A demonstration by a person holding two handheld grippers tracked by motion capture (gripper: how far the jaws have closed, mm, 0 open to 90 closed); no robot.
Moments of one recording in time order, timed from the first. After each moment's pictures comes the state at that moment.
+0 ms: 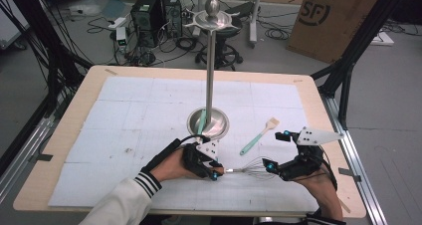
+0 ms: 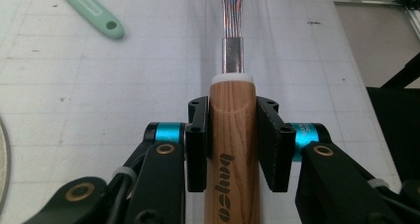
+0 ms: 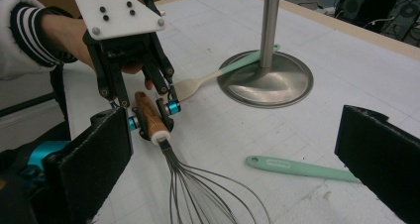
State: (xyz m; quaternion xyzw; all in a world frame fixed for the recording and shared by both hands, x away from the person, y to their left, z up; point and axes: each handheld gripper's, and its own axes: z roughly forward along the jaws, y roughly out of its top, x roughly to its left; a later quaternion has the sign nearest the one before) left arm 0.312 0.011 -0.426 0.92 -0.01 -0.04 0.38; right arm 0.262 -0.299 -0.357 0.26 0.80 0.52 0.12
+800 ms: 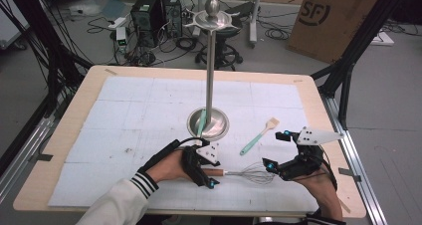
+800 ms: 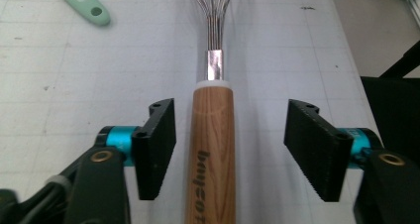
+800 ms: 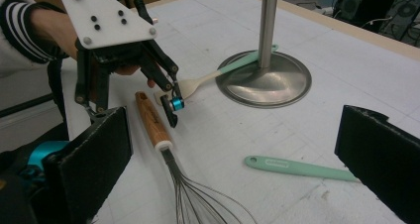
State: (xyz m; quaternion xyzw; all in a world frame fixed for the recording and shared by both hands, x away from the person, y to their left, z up) left arm 0.303 0.020 -0.421 0.93 -0.02 -0.03 0.38; right arm 0.262 -0.300 -0.357 0.26 0.80 0.52 0.12
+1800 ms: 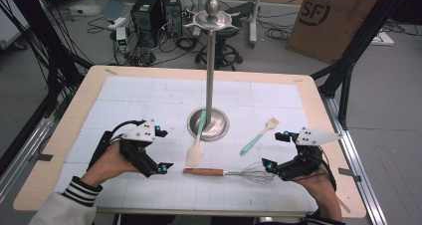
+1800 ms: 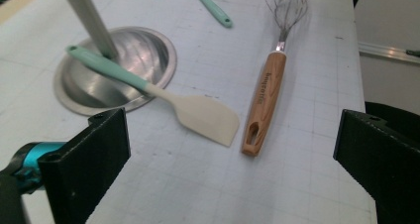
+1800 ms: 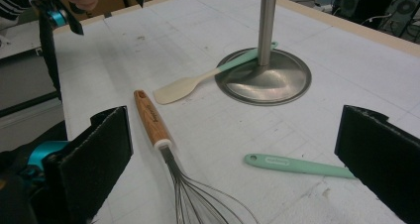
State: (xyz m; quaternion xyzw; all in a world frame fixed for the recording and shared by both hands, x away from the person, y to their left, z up) left arm 0.292 0.165 -0.363 0.87 0.13 0.08 0.47; right arm 0.262 -0.298 -0.359 0.27 0.80 0.52 0.12
